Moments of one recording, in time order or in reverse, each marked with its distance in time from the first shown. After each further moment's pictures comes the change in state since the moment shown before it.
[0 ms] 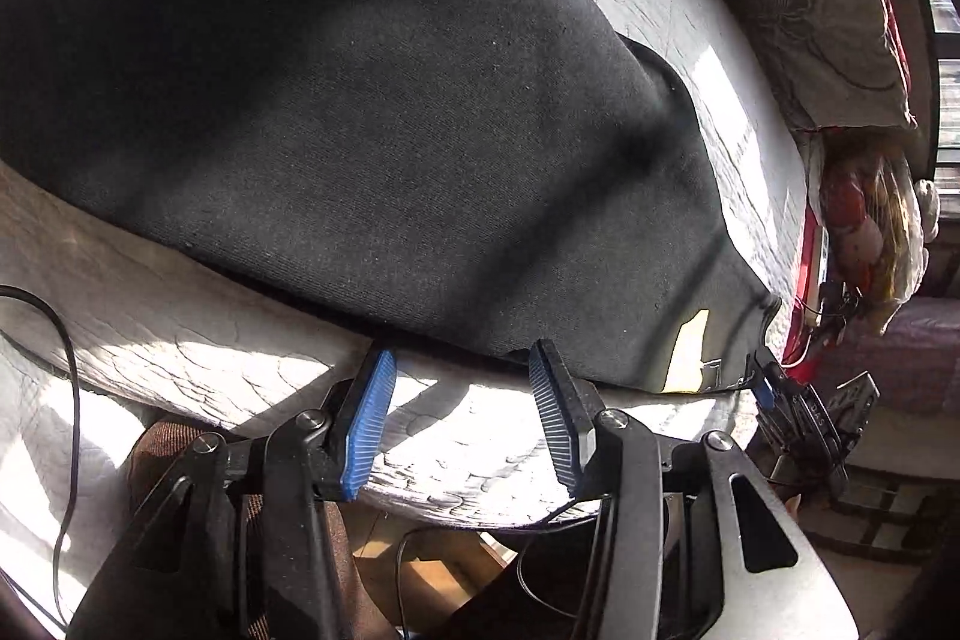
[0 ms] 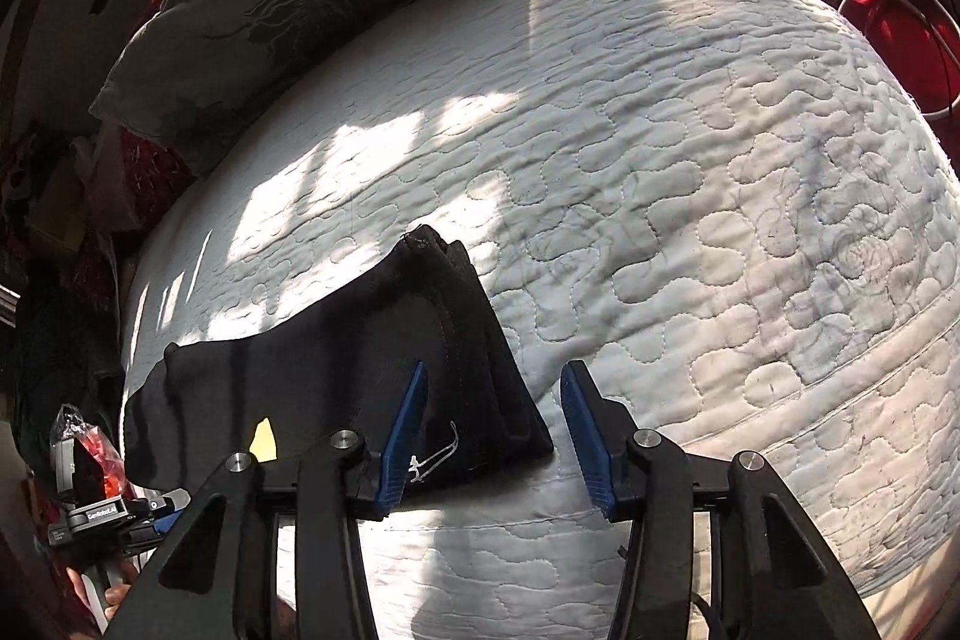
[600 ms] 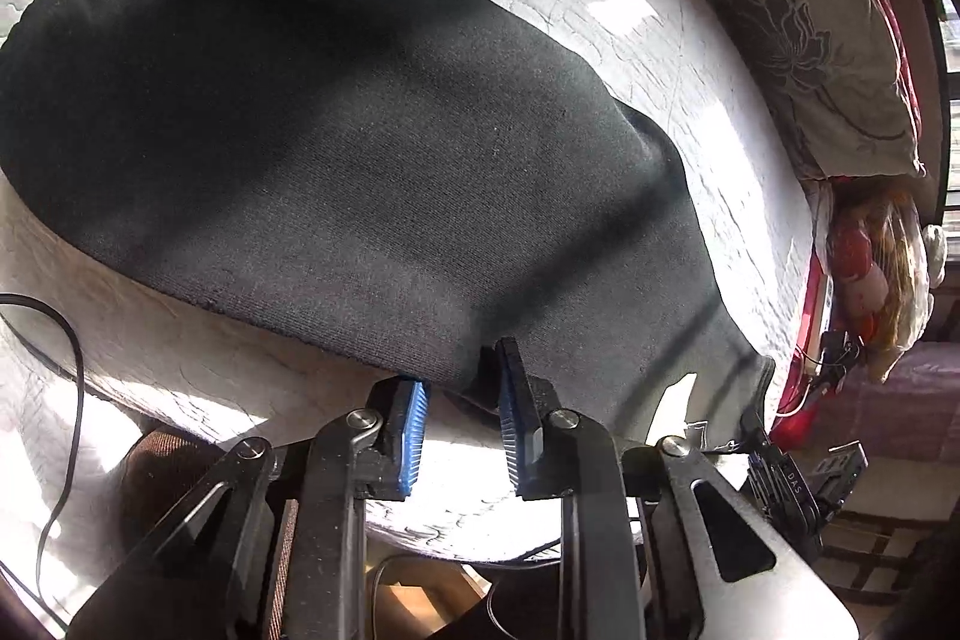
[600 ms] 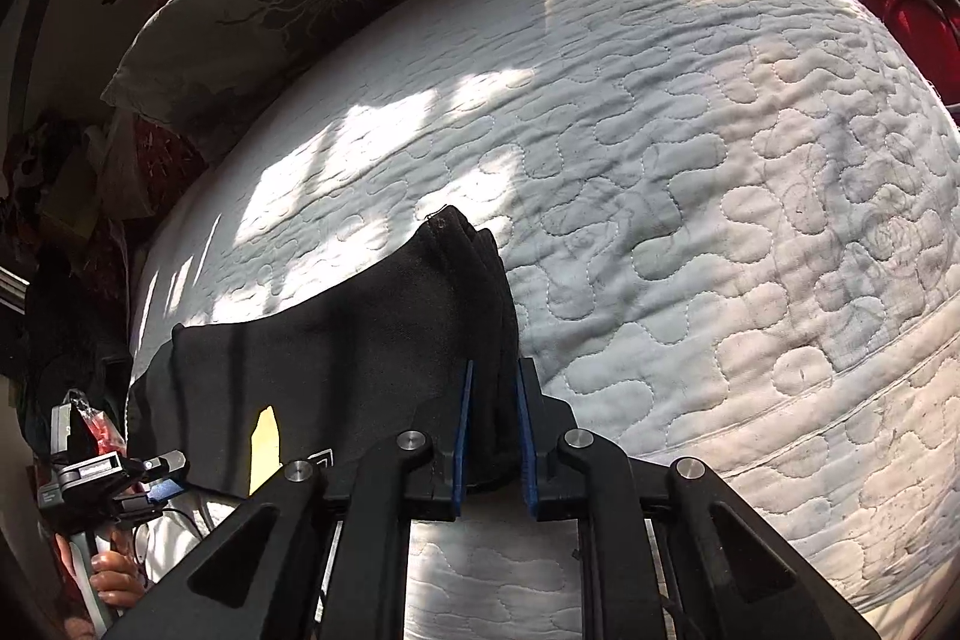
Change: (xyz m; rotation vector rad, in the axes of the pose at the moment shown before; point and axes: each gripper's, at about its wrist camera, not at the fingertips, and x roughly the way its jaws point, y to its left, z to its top) left arm -0.007 -0.012 0.017 -0.072 -0.077 0.014; right arm 0.001 0.001 -0.008 -0.030 -0.004 0.039
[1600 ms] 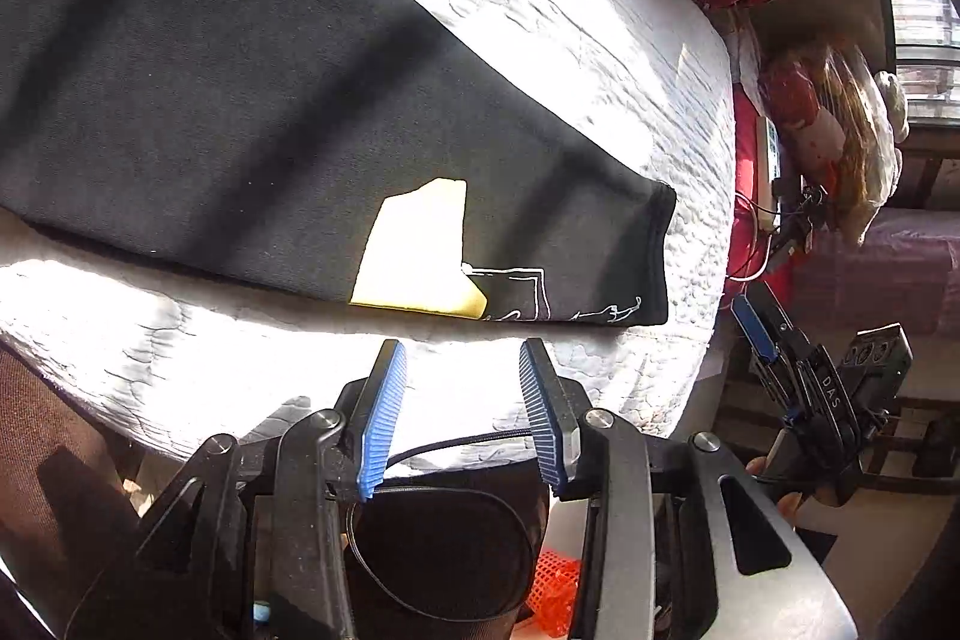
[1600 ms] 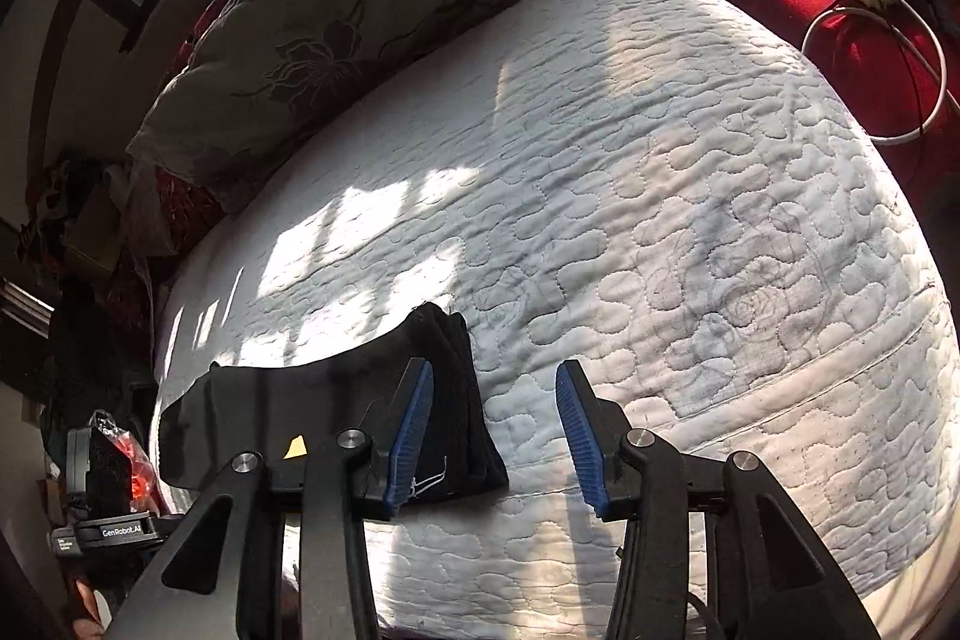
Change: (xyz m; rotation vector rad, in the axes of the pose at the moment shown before) left arm 0.063 -0.151 -0.094 0.229 0.185 -0.081; right arm -0.069 -0.039 0.022 -0.014 -0.076 0.024
